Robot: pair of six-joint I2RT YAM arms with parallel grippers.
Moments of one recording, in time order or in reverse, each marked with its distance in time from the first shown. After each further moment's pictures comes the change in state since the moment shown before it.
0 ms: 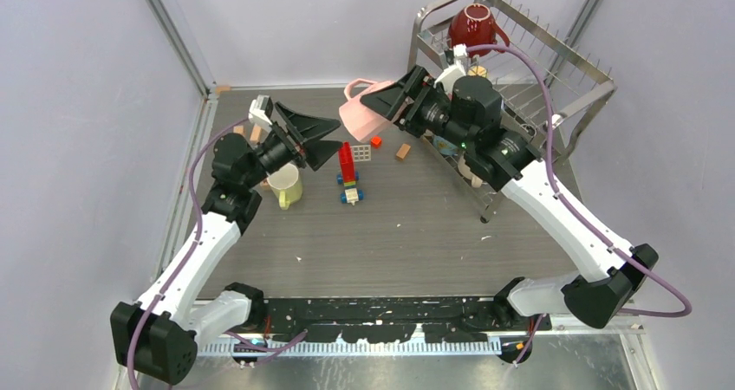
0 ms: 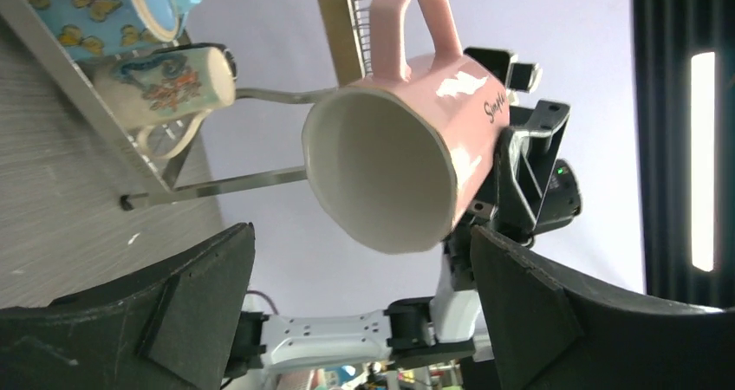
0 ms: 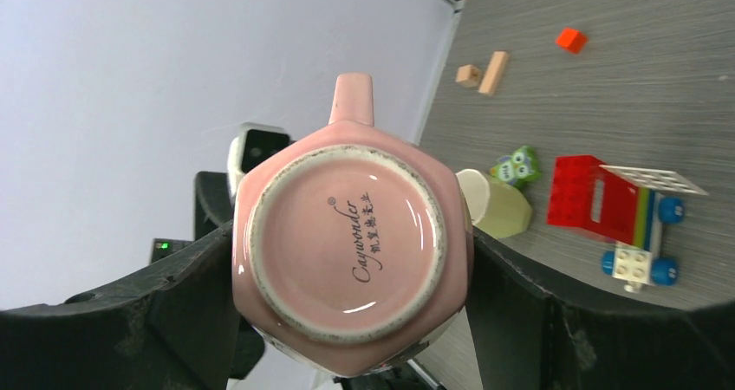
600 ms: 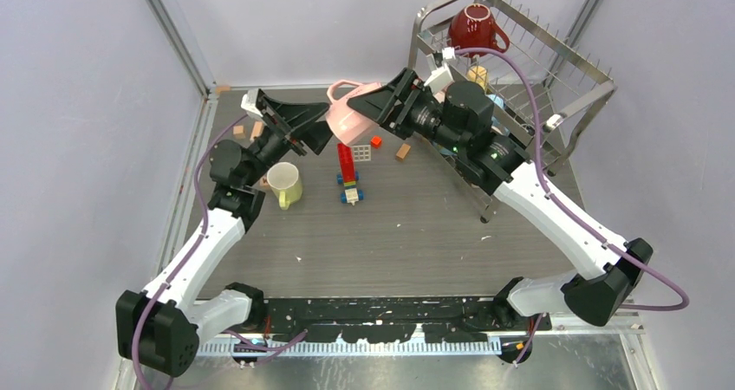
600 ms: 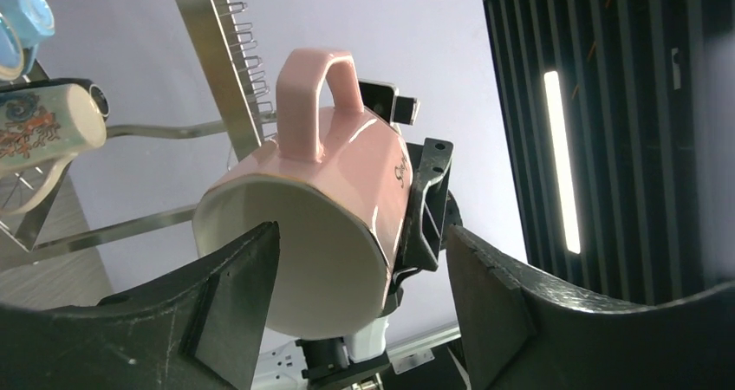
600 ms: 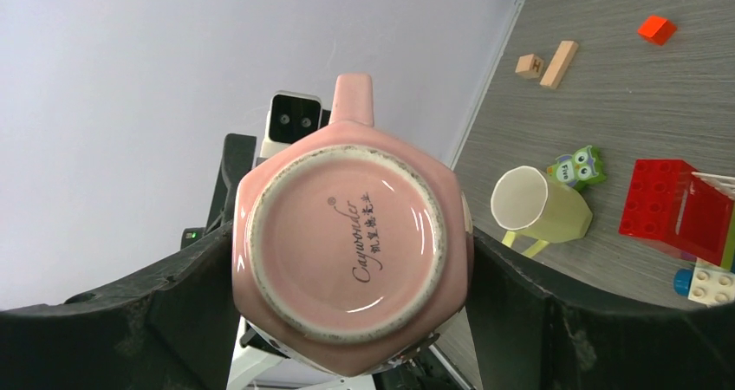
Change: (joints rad) left arm 0.000 0.040 -0.053 0.385 -0.072 -0.291; right arm 0.056 0.008 -0.045 0.151 -0.045 0.050
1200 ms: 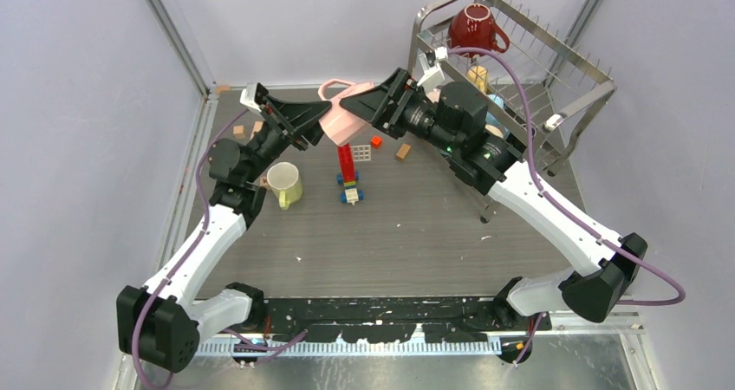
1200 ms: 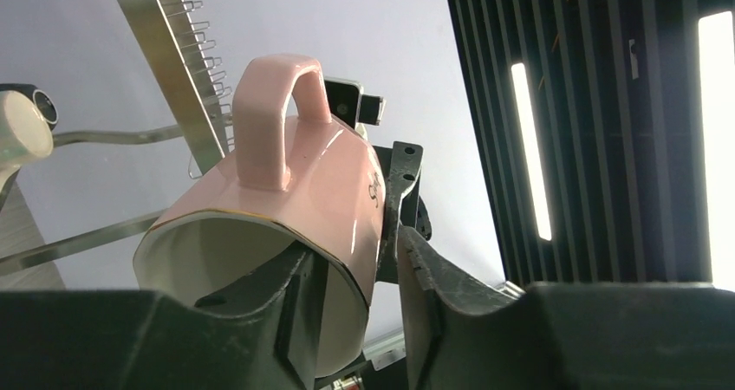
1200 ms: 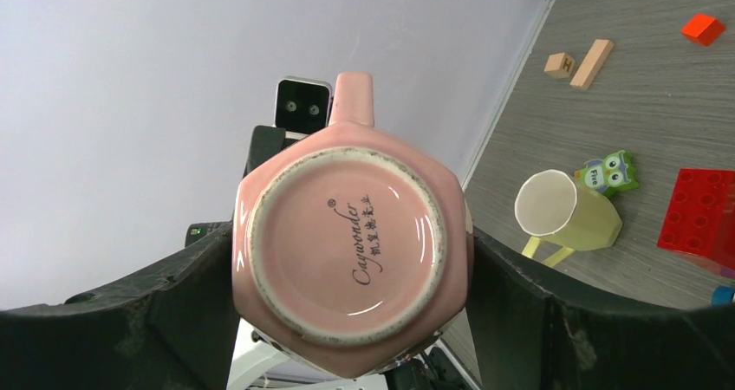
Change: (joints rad) left arm -0.012 0.034 0.027 0.098 -0.013 -0.068; right arm 0.027 0.026 0.000 0.063 -0.018 0.011
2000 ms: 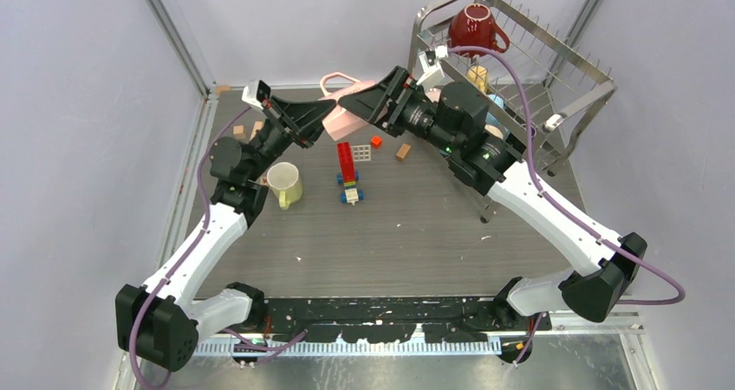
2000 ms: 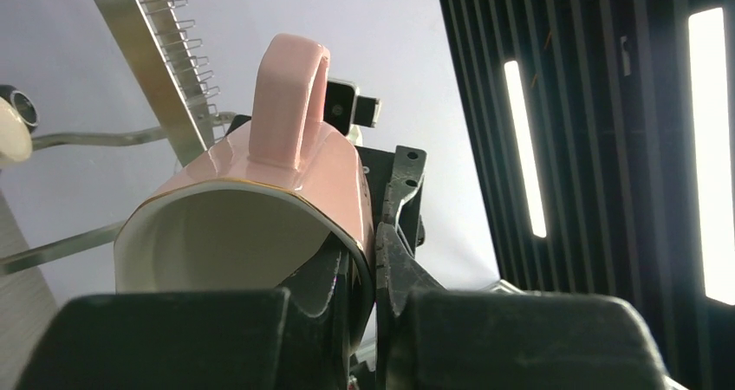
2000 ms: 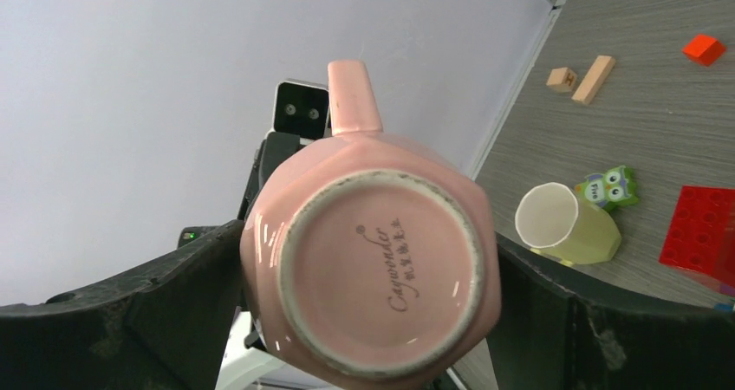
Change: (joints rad) left arm -0.021 0.008 0.032 -0.005 -0.030 -0.019; right arm 0.006 0.002 0.001 0.045 0.010 -0.016
